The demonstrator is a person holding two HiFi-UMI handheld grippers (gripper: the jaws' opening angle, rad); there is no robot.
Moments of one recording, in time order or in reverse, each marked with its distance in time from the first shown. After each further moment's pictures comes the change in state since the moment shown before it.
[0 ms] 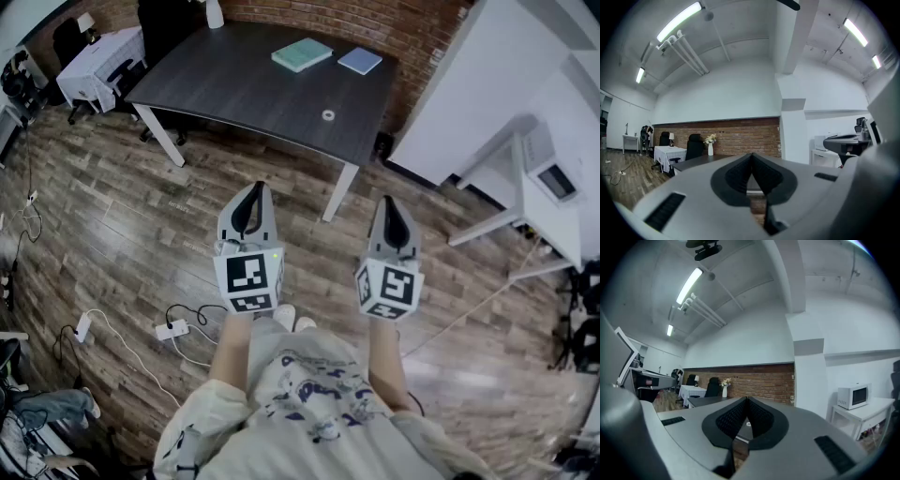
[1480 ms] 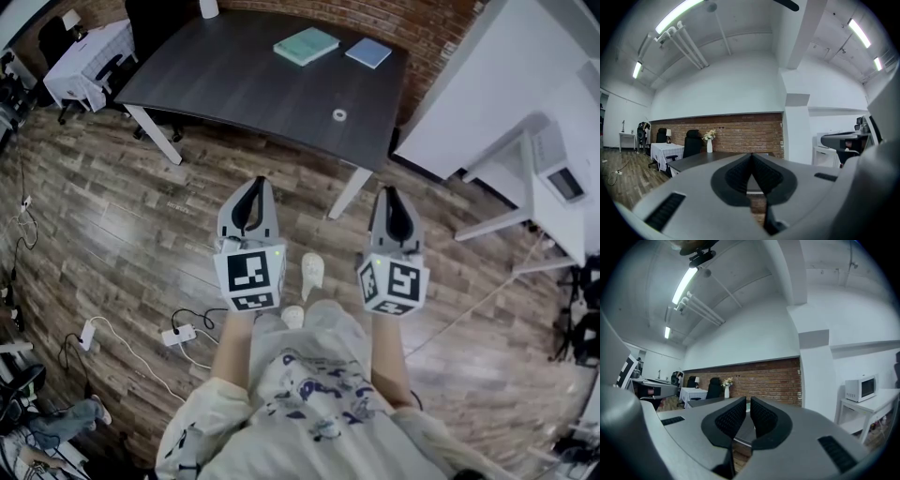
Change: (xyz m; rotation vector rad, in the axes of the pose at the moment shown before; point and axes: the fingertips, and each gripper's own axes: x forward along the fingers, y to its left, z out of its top) left arm 0.075 0.056 -0.020 -0.005 0.033 -0.030; right arm 0.086 0.040 -0.009 0.051 0.013 0.015
